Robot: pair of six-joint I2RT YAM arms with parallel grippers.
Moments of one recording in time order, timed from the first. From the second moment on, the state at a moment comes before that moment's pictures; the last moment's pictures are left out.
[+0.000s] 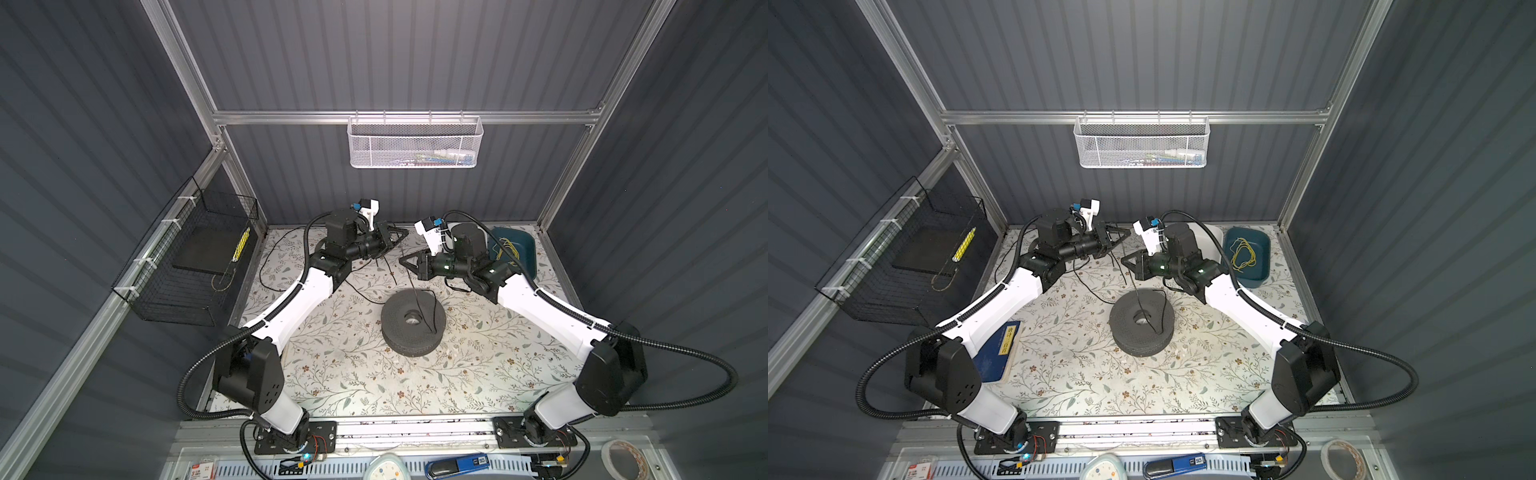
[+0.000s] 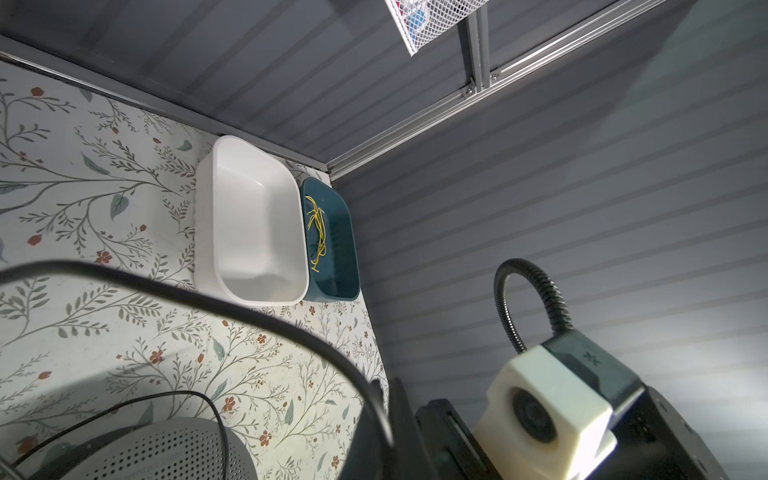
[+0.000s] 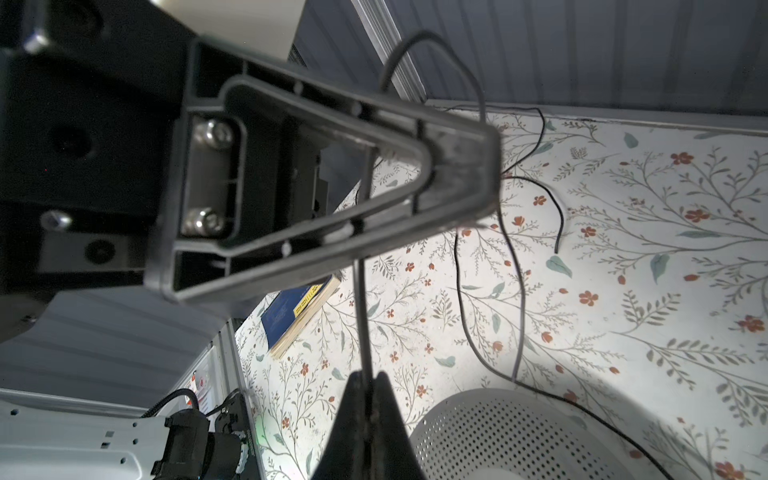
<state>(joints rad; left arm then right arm) -0.45 1.59 1.38 0.01 0.61 -0.93 0.60 1.54 1.28 -0.12 -0.52 0.39</state>
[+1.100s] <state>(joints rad) -0.47 1.11 0.86 -0.17 0.18 -0.14 0.62 1.36 1.43 -0.73 -0.51 0.17</state>
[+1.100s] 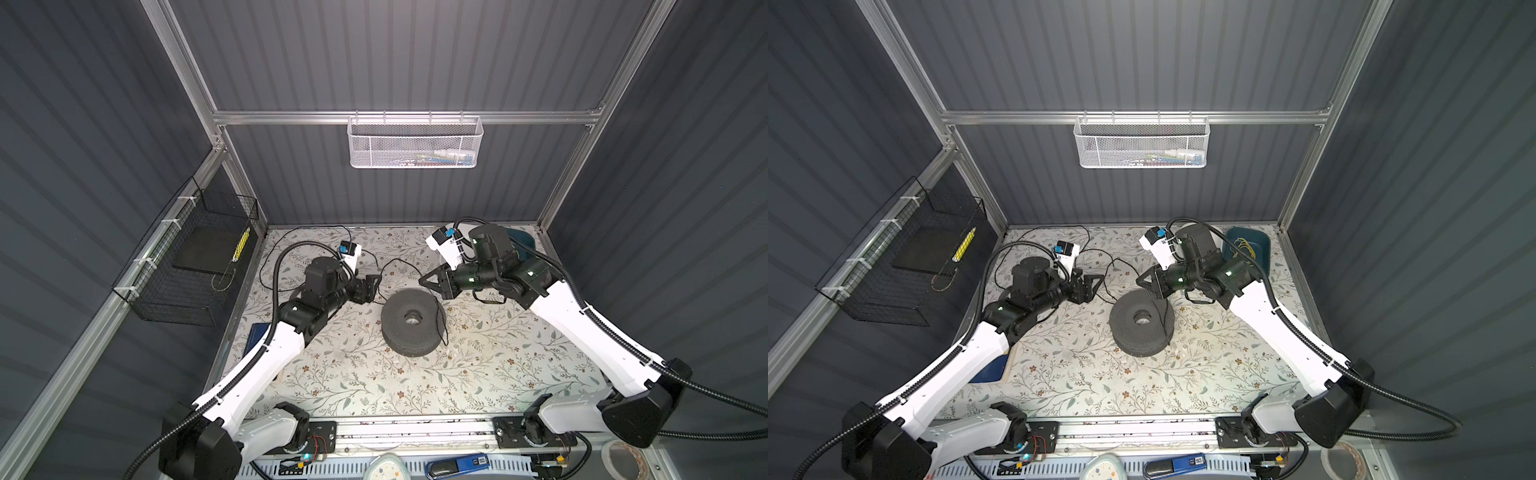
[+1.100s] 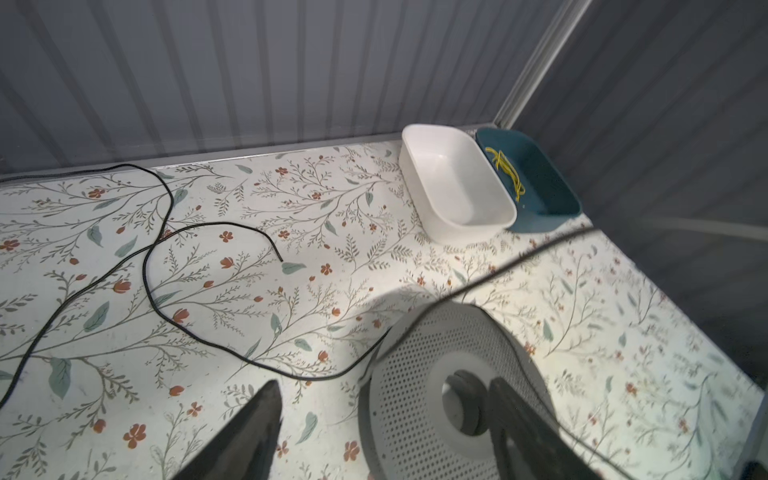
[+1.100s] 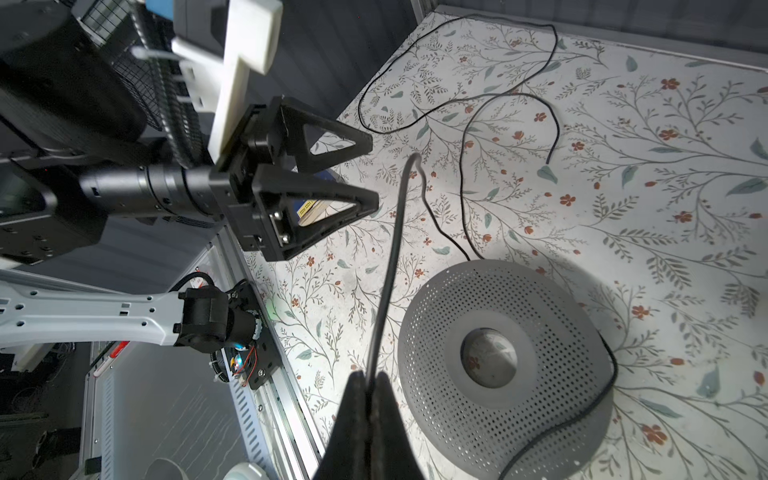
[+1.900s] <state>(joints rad) -0.49 1.34 0.63 0.44 0.23 -0.09 0.62 1.32 1.45 -0.79 -0.52 0.18</state>
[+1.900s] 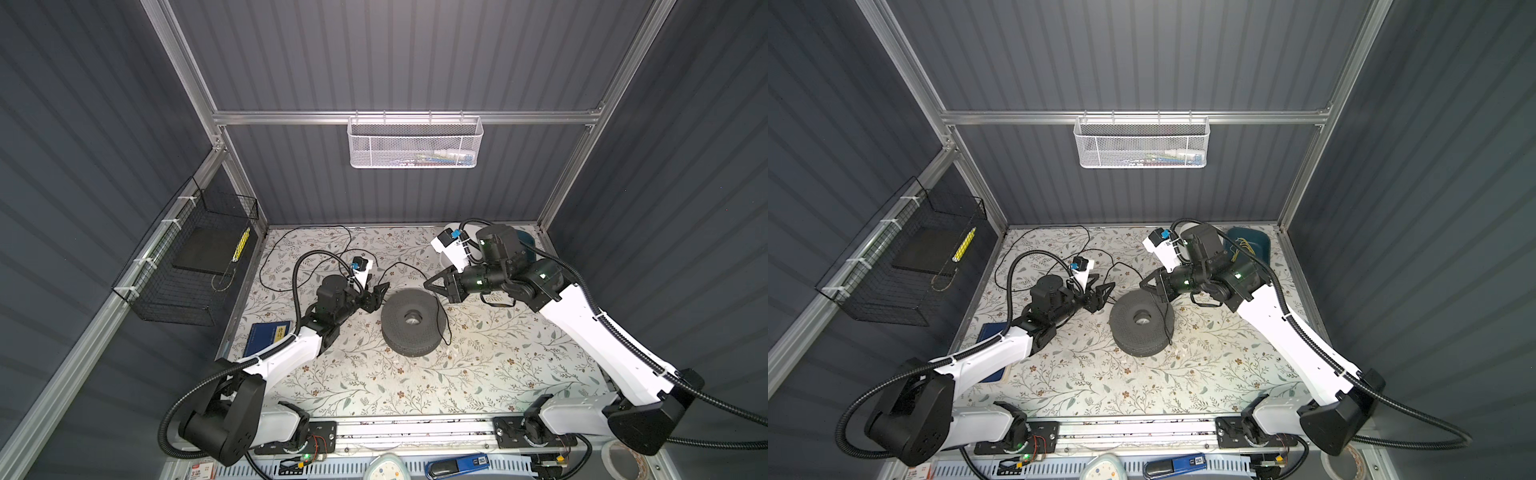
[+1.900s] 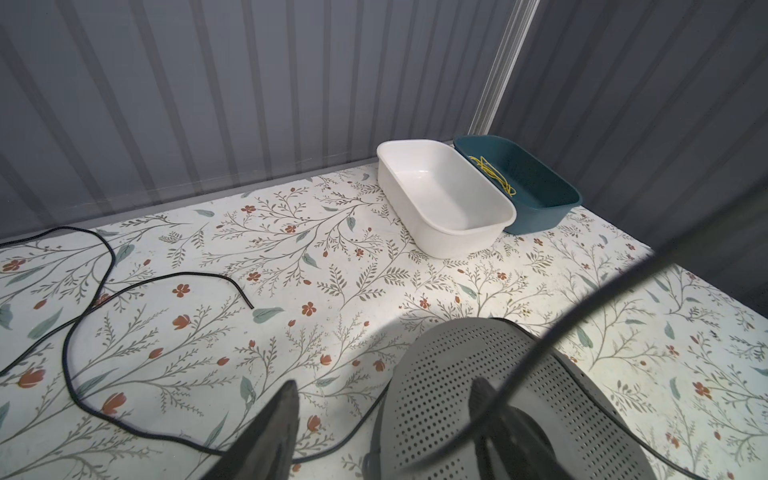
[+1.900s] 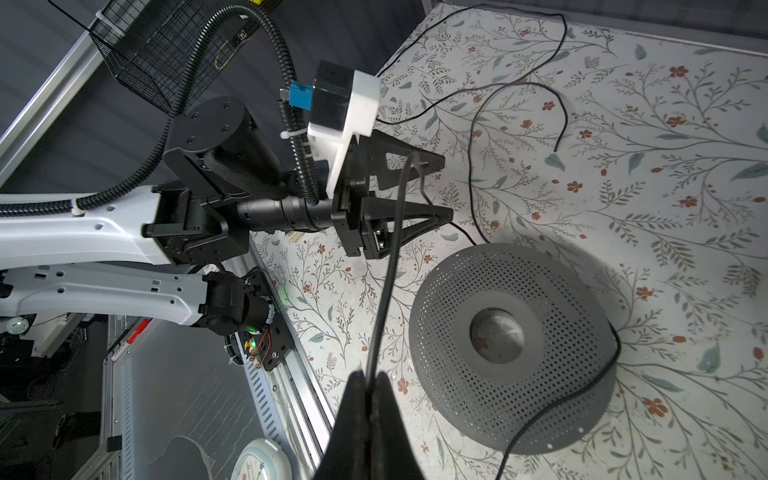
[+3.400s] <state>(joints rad) -0.67 1.45 1.18 -0.37 0.32 -0.31 0.21 1.56 1.48 -0.77 -0.22 0.23</state>
